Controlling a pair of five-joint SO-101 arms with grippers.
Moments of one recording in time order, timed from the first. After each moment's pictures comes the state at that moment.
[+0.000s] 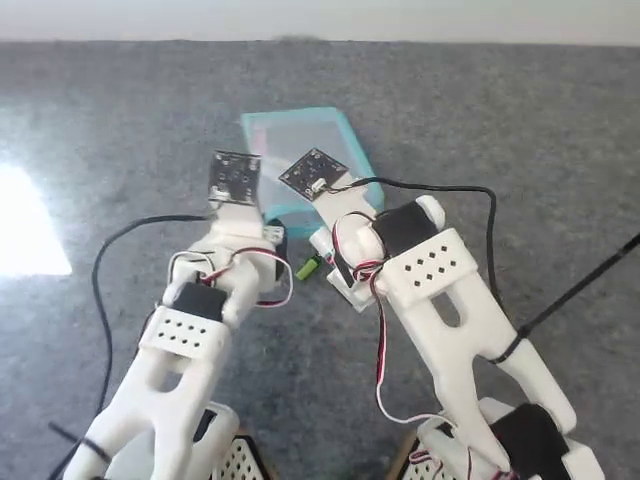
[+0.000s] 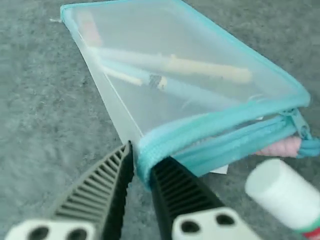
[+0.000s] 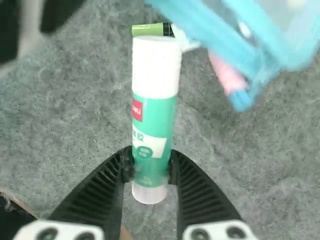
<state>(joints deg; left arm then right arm) 10.0 -40.7 66.1 31.5 11.0 -34.0 -18.7 17.8 87.6 14.1</state>
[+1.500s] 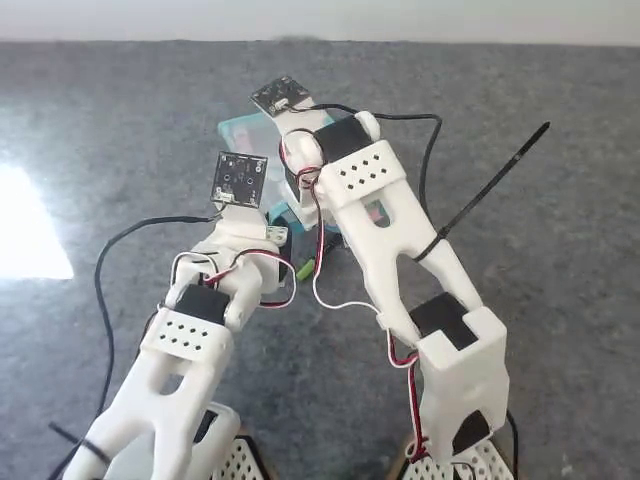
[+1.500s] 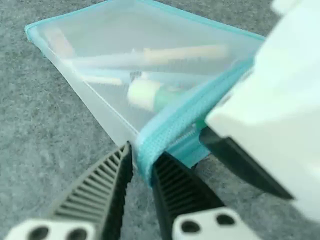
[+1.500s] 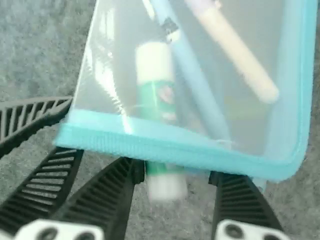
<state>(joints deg) 11.1 -41.5 66.3 30.8 11.6 -33.8 22.3 -31.5 92.7 6.5</state>
